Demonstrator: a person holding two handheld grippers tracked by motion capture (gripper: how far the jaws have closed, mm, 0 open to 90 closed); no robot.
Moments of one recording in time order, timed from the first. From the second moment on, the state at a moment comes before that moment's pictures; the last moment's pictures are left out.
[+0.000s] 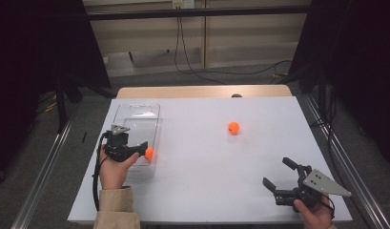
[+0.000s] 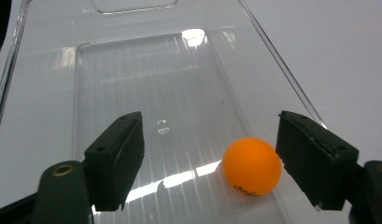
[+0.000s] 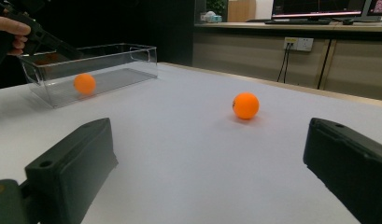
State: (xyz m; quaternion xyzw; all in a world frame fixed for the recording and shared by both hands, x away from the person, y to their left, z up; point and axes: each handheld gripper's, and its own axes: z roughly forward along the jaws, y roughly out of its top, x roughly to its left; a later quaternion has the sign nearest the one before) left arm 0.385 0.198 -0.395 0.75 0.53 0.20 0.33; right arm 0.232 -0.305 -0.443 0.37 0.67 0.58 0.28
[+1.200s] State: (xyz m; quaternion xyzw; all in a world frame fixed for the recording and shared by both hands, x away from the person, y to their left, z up) left arm 0.382 0.184 -0.385 0.77 0.51 0.18 0.35; right arm 0.232 -0.305 -0.443 0.37 0.67 0.58 0.28
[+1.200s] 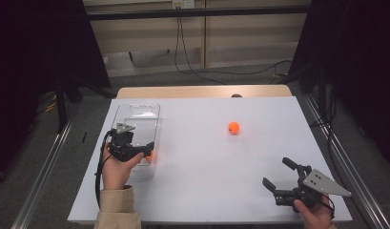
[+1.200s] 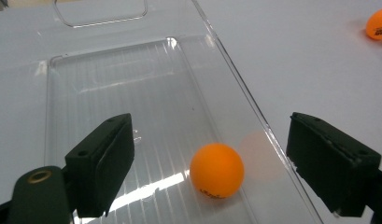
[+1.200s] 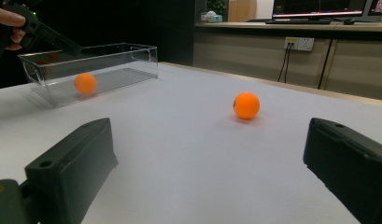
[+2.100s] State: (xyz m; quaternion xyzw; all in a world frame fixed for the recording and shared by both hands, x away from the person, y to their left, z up) left arm 0.381 0.172 -0.381 0.78 0.48 0.17 0.36; right arm 0.232 -0.305 -0.444 0.37 0.67 0.58 0.28
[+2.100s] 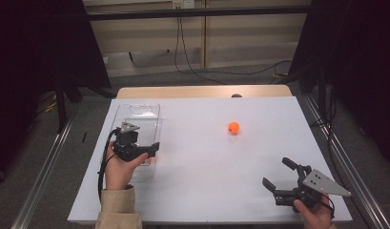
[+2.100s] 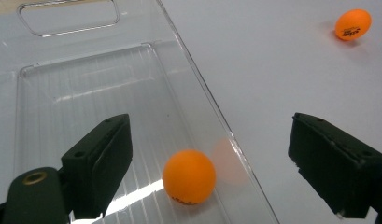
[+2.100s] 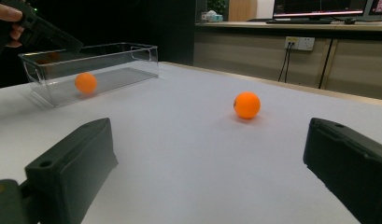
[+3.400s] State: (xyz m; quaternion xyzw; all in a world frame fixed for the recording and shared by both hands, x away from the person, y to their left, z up) left arm 0.380 0.150 -0.380 0.79 0.46 0.14 0.38; right arm 0.232 -0.304 -0.444 0.37 0.67 0.58 0.28
